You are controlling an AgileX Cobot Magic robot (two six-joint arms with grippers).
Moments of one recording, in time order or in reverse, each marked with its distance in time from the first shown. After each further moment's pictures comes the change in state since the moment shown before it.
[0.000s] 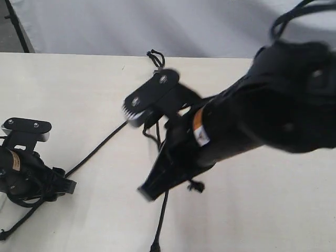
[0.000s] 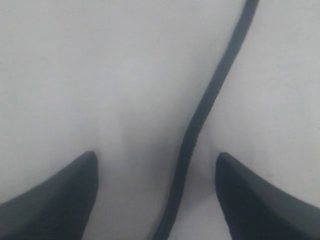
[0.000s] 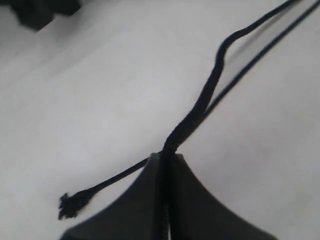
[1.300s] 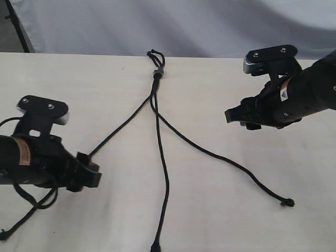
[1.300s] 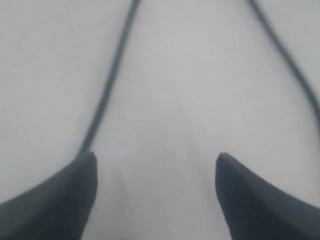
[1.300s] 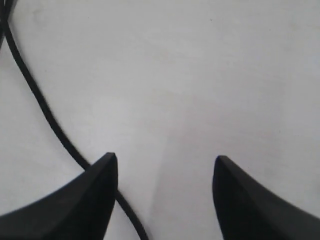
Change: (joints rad) left arm -0.230 -0.227 -0.022 -0.056 -0.003 0.000; right arm -0.563 0.113 0.113 -0.126 -0.250 0.199
